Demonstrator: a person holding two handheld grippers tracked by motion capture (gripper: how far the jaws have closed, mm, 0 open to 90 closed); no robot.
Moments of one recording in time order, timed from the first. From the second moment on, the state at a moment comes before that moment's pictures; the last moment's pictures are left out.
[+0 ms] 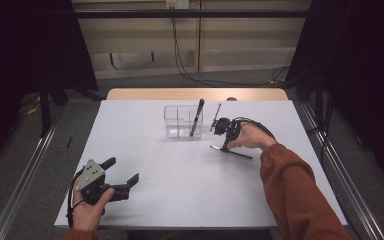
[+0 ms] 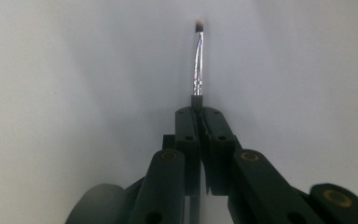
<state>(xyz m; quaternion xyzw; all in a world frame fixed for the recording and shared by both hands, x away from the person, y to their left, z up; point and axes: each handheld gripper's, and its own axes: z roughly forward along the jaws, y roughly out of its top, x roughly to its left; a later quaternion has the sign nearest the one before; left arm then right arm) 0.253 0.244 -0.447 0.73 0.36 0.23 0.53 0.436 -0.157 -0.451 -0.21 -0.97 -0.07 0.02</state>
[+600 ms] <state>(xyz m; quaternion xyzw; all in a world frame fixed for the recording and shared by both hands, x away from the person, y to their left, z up) 0.252 0.244 -0.447 0.73 0.36 0.23 0.54 0.425 -0.169 -0.429 -0.23 -0.96 -0.13 -0.03</state>
